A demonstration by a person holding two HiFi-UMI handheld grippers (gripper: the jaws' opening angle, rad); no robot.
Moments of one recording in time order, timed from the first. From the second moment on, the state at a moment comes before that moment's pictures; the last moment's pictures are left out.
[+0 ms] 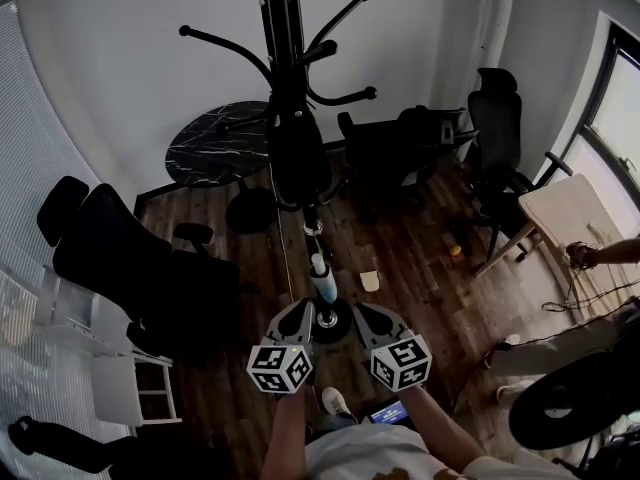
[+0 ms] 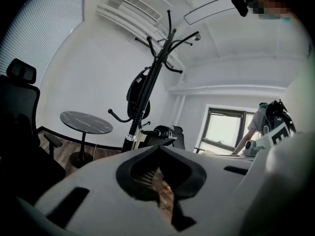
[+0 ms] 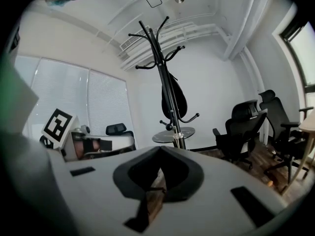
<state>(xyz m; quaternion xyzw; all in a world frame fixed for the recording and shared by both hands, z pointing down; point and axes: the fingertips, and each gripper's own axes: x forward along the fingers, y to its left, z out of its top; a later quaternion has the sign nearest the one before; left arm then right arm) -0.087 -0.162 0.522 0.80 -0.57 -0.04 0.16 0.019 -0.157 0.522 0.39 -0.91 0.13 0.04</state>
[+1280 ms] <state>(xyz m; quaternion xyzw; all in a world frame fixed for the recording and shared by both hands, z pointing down) -0.033 -0.065 0.503 0.79 -0.60 -0.04 0.13 0.080 -0.059 0.511 0.37 -0.92 0.10 0.03</state>
